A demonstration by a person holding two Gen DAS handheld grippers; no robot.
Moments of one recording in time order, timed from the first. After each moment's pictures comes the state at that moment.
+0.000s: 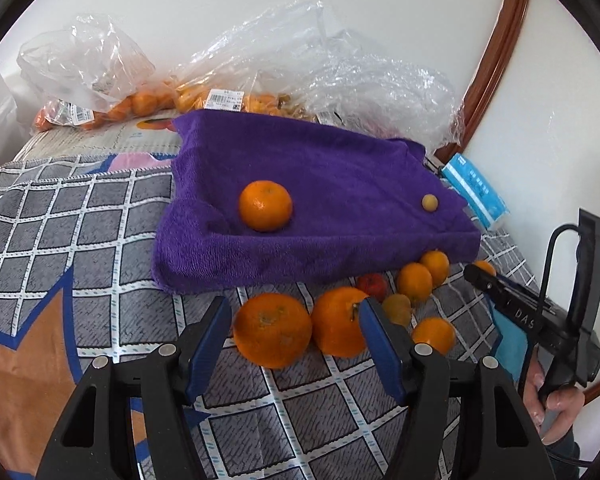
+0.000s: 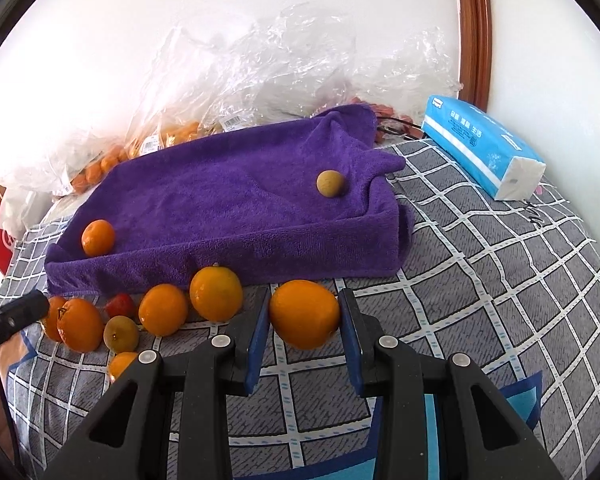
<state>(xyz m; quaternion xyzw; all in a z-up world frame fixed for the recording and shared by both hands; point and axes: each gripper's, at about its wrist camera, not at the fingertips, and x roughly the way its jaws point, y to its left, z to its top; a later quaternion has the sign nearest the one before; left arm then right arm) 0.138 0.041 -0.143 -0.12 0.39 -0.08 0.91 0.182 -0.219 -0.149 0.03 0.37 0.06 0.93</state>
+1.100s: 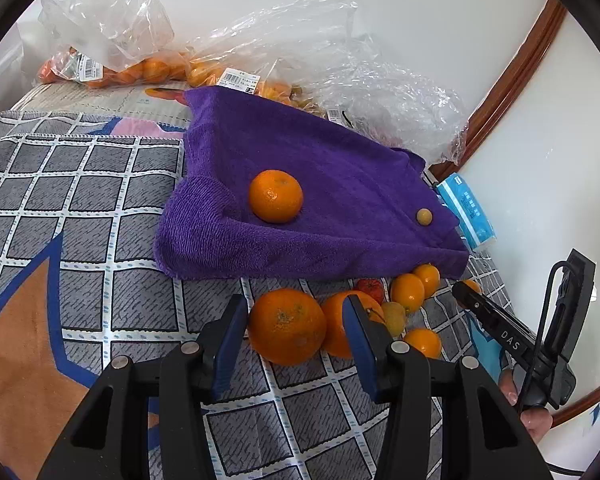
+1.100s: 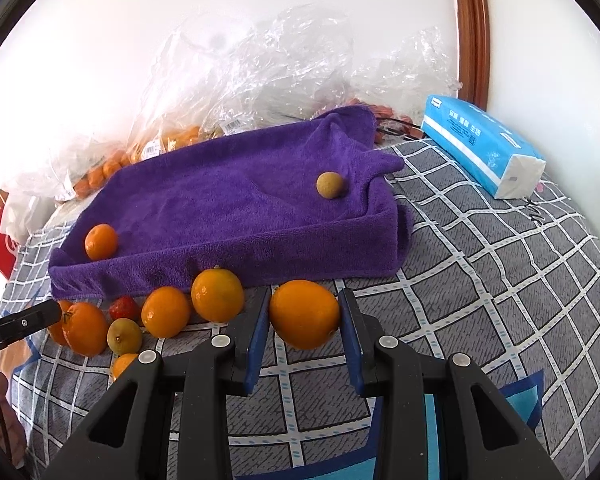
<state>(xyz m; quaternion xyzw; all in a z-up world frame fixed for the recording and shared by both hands) 0.141 0.063 -0.148 -0.20 0.40 -0.09 0.89 0.181 -0.221 -0.150 0.04 0.37 0.07 0.93</state>
